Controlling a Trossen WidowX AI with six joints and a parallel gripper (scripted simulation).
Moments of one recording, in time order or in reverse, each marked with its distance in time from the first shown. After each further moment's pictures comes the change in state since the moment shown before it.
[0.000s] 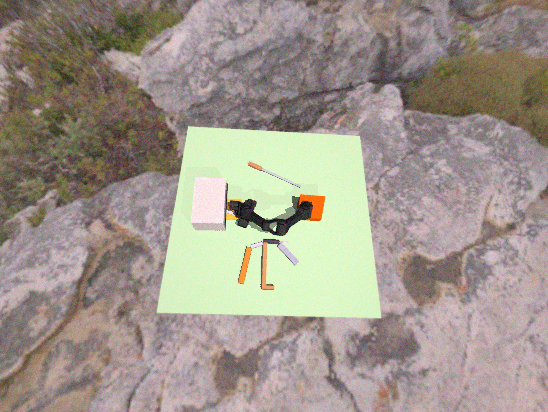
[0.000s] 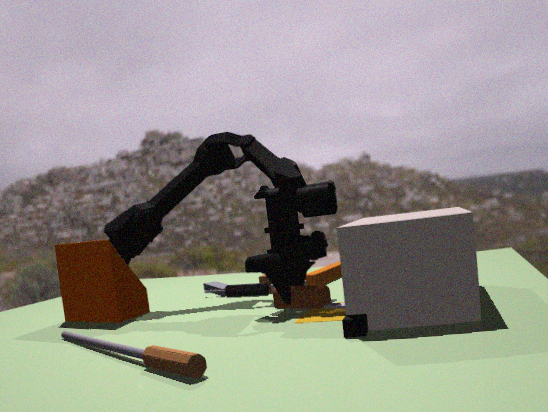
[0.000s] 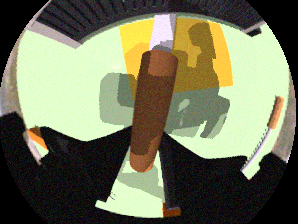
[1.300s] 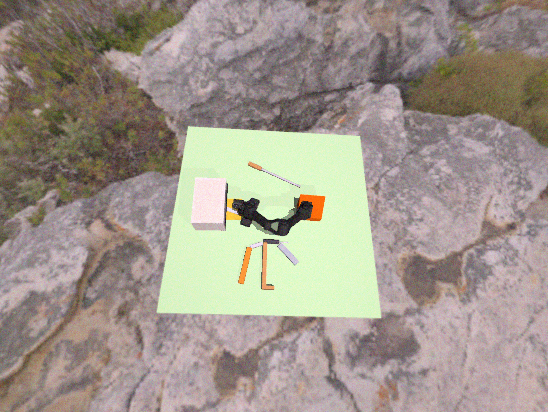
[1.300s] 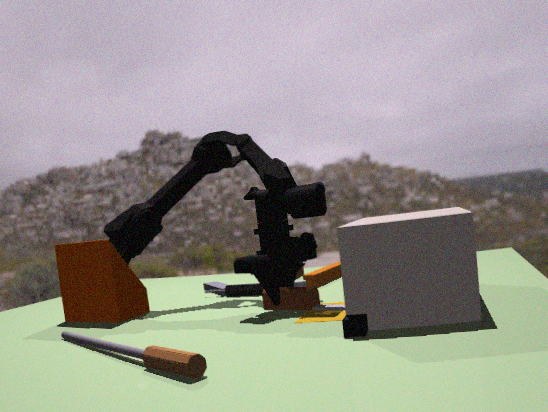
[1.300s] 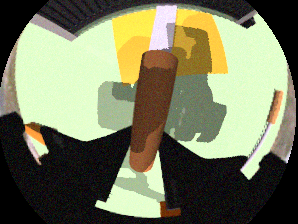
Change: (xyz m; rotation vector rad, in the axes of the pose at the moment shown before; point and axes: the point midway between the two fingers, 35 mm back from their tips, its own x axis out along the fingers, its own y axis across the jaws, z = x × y) arm 0.000 -0.014 -0.015 -0.003 -0.003 -0.010
